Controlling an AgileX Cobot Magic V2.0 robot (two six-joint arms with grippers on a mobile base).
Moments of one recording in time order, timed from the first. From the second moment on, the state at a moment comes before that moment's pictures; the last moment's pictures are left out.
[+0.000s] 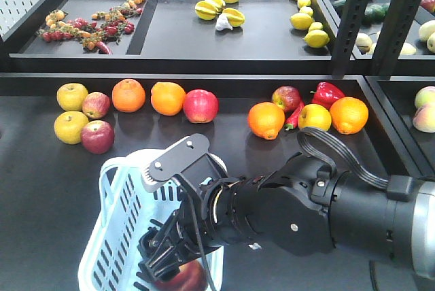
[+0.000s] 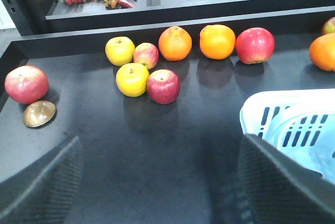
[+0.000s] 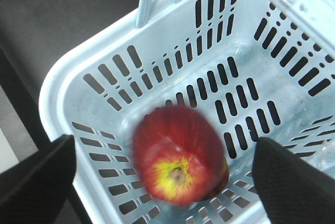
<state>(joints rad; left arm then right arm) -0.16 0.58 -0.63 0.21 0.60 -0.18 0.89 1.58 -1.03 0.18 0.41 -0.06</state>
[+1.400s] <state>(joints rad) -0.16 0.58 -0.63 0.21 0.60 -0.18 0.41 1.38 -1.03 -0.12 0.94 0.17</state>
